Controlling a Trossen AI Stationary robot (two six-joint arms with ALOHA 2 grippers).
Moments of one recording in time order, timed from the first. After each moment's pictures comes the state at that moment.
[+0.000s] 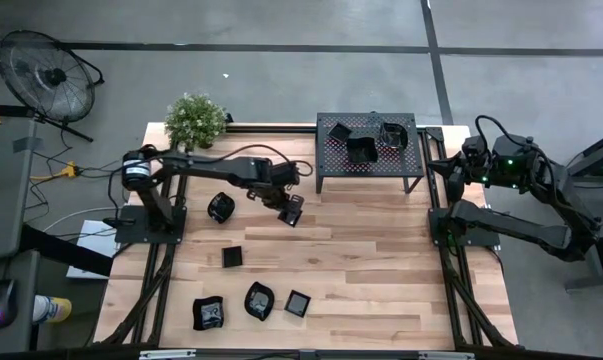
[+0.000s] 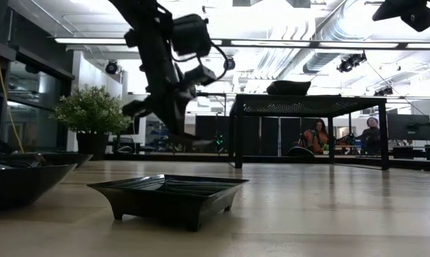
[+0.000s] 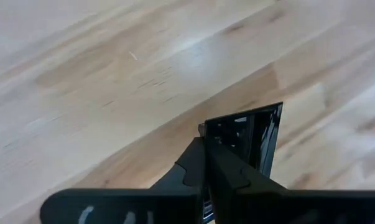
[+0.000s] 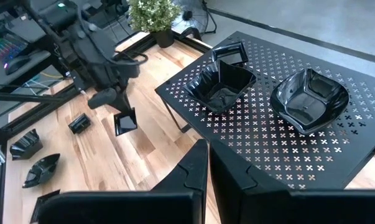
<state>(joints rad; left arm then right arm) 0.18 1.73 1.19 -0.63 0.13 -0.98 -0.51 0.44 1.02 -1.03 -0.06 0.33</state>
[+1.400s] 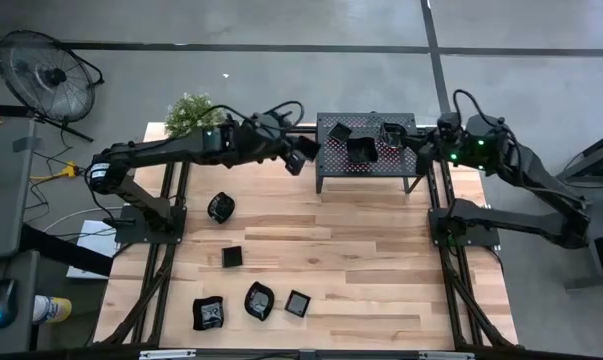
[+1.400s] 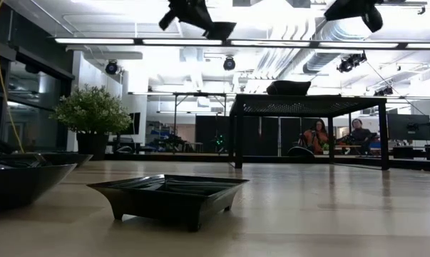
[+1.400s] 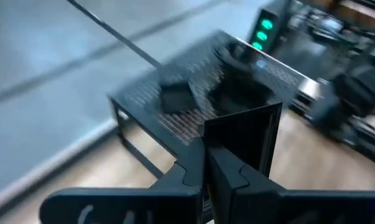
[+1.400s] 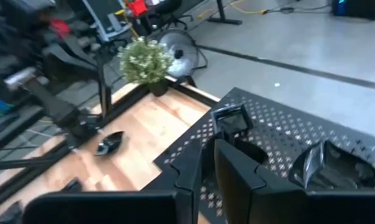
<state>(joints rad) 0.18 1.49 1.54 -0.56 -0.40 -0.39 -0.50 0.70 1.02 -0.66 0.04 0.40</state>
